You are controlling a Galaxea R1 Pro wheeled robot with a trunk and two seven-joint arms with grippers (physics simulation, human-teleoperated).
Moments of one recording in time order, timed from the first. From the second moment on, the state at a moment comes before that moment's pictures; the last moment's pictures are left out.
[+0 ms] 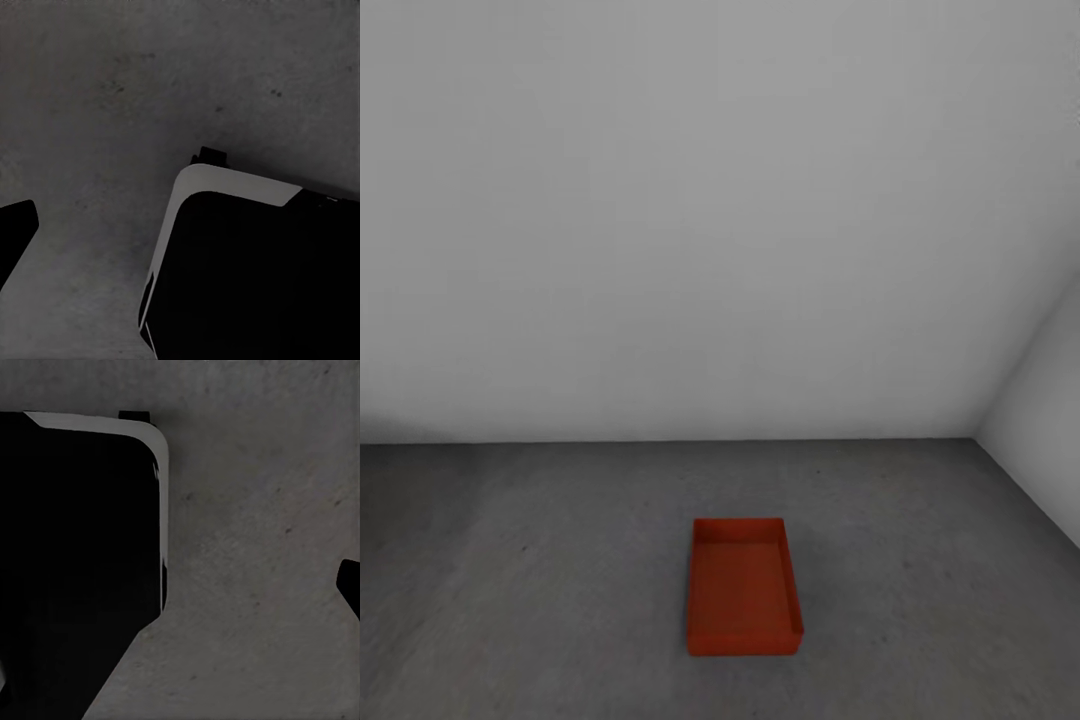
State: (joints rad) left arm -0.33 0.03 -0.08 0.00 0.34 -0.04 0.12; right arm -0.20 -0.05 -0.02 0.03 0.05 -0.07 -0.08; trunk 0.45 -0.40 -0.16
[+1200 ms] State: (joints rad) left arm -0.33 0.03 -0.08 0.00 0.34 -0.04 0.12; right arm -0.20 -0.05 -0.02 0.03 0.04 -0.07 -0.08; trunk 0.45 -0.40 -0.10
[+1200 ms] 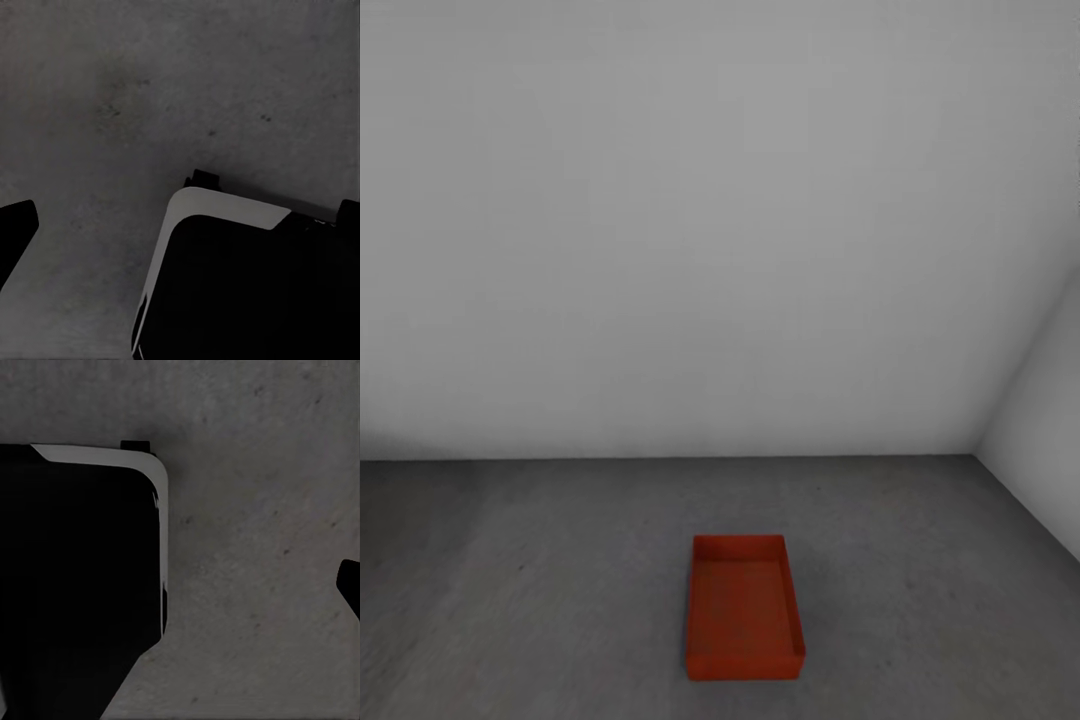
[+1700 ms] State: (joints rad) left arm -0.33 0.03 -0.08 0.00 0.34 -0.04 0.12; right arm -0.20 -0.05 -0.02 0.03 0.04 -0.07 -0.08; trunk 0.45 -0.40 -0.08
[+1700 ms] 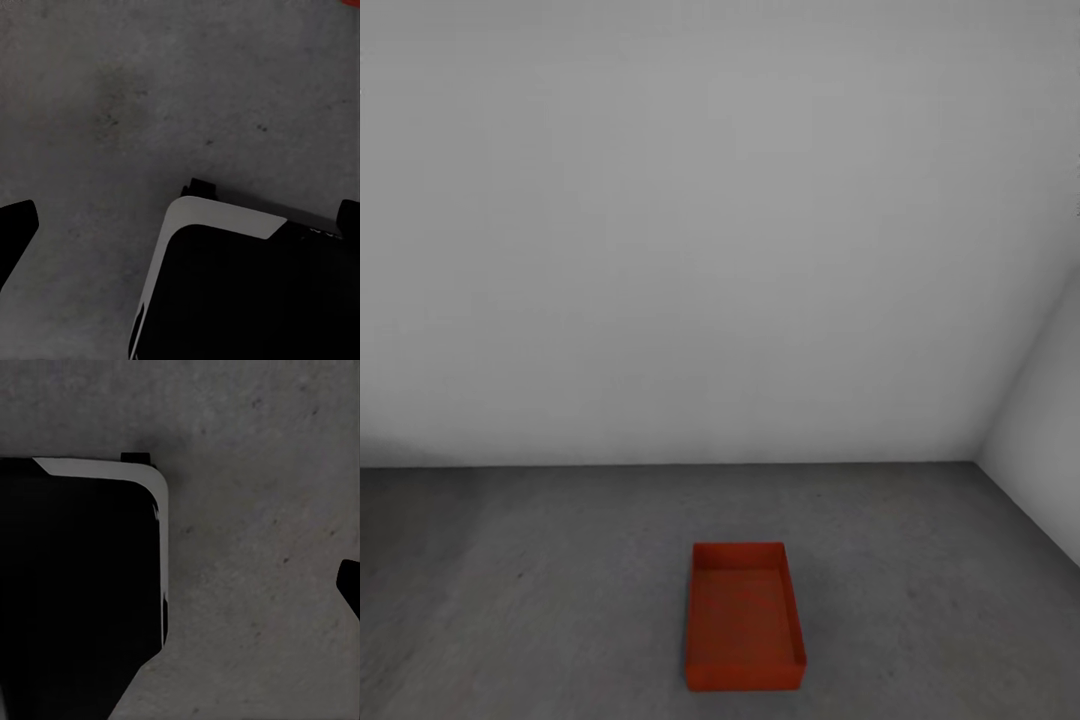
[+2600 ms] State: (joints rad) left arm -0.31 -0.01 -0.08 0.00 0.35 -0.03 0.12; right arm -0.20 -0.04 -0.02 0.03 0.04 -0.07 -0.08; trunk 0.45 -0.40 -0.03
